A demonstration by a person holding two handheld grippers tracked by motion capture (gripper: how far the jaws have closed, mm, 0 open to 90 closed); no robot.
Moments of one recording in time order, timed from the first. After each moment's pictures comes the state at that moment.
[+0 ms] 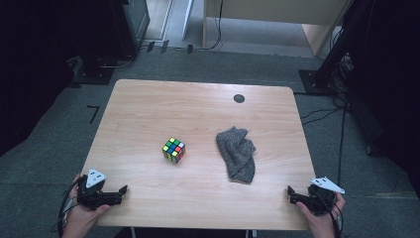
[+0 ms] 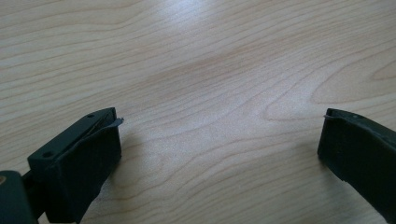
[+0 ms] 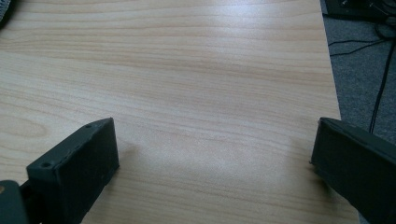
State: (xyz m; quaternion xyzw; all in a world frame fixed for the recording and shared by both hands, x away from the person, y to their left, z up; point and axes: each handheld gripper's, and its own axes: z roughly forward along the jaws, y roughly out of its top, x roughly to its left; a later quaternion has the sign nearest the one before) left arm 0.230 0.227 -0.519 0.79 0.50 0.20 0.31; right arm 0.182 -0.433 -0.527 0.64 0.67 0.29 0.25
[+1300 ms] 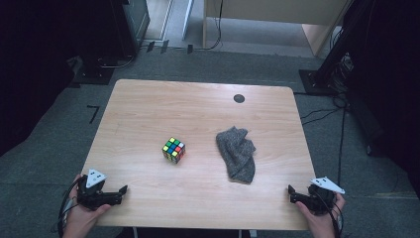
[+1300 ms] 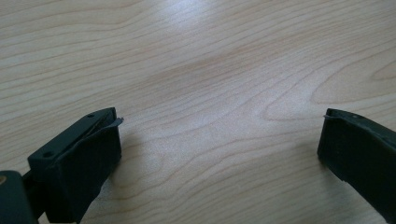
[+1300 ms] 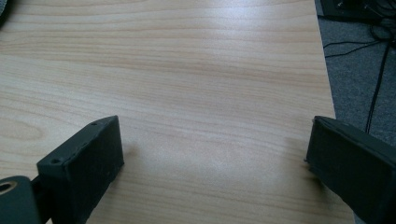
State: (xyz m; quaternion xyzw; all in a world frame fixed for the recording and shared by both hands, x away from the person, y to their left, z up) left arm 0.230 0.227 -0.519 0.78 0.50 0.20 0.31; right arm 0.182 -0.433 -0.527 0.64 0.66 0.29 0.26
